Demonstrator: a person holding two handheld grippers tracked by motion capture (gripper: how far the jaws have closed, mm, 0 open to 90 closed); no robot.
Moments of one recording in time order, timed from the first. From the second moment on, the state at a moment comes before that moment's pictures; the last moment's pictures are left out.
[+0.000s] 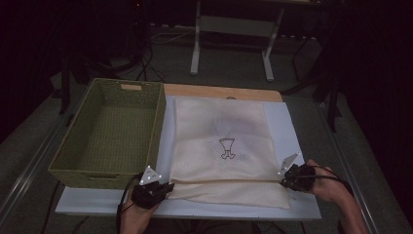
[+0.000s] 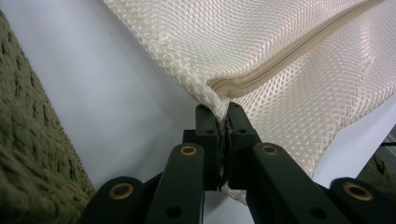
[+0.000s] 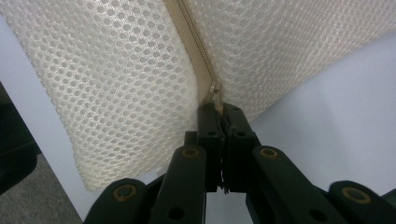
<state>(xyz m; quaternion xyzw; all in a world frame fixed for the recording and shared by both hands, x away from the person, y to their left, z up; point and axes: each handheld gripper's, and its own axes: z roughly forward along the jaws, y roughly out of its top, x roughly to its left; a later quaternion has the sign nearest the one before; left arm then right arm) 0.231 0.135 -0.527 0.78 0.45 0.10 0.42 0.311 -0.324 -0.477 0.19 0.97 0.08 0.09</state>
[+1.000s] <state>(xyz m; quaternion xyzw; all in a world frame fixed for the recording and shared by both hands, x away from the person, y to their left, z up) 0.217 0.140 -0.517 0.78 0.44 0.12 0.43 0.319 -0.336 -0.469 0.26 0.93 0.21 0.13</state>
